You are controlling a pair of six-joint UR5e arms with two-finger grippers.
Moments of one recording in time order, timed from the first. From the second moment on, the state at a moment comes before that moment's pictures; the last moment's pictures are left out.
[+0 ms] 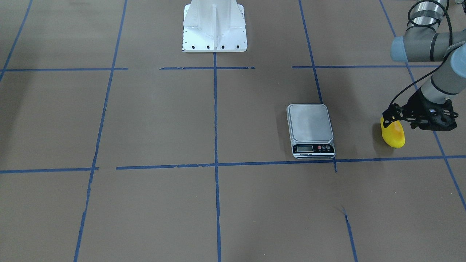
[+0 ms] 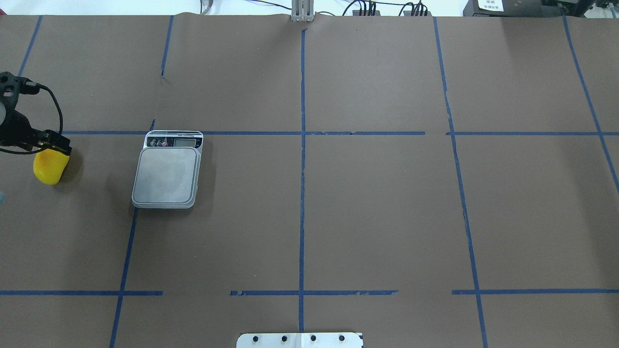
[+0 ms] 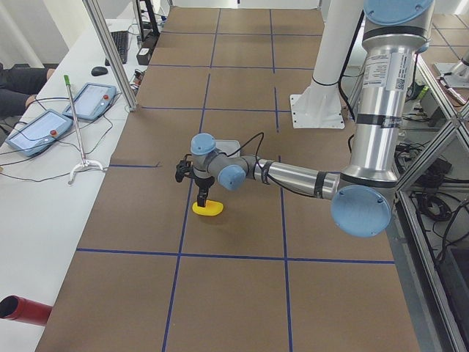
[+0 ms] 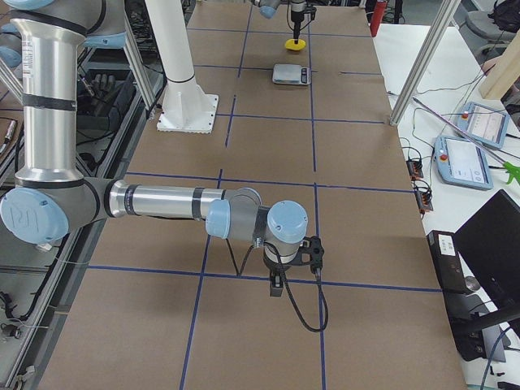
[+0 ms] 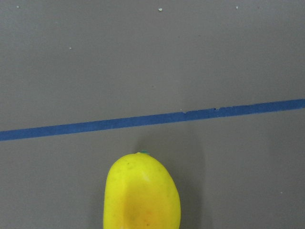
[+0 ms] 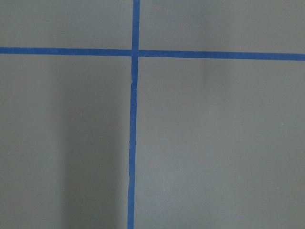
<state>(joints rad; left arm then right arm) -1.03 -1.66 -1.59 -2.00 -2.14 -0.63 1.62 -1.66 1.66 -1.68 2.35 -0.12</state>
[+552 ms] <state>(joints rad) -1.01 -1.65 -1.52 -2.01 -2.11 -0.60 1.62 -1.66 1.66 -1.68 2.35 -0.12</state>
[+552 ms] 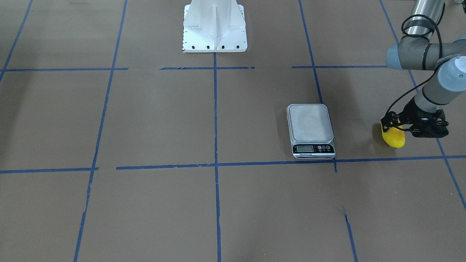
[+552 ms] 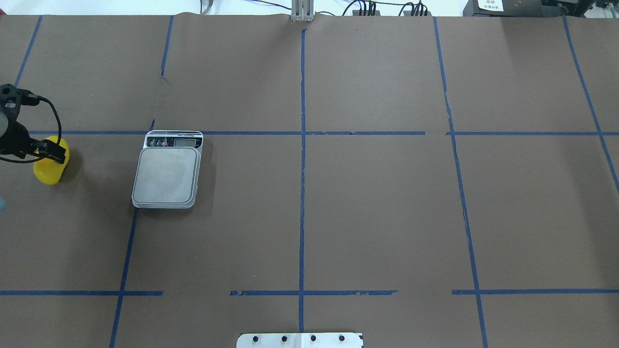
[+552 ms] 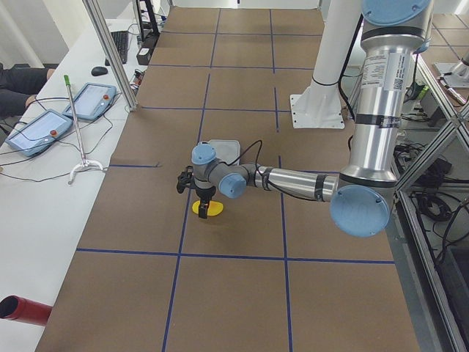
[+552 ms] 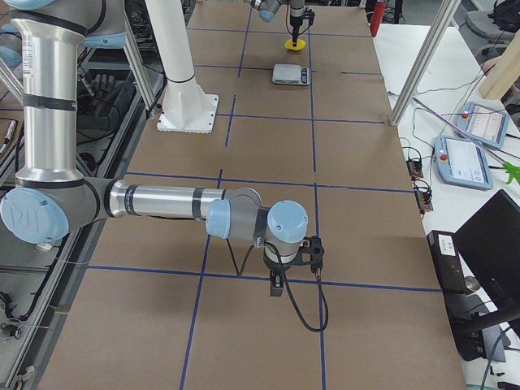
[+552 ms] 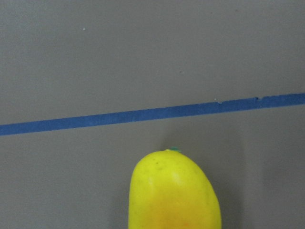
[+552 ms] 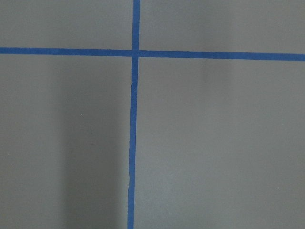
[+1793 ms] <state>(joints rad) -0.94 -1.72 -1.82 -1.82 -2.19 -0.86 1.62 -1.66 1.66 -1.68 2.35 -0.12</state>
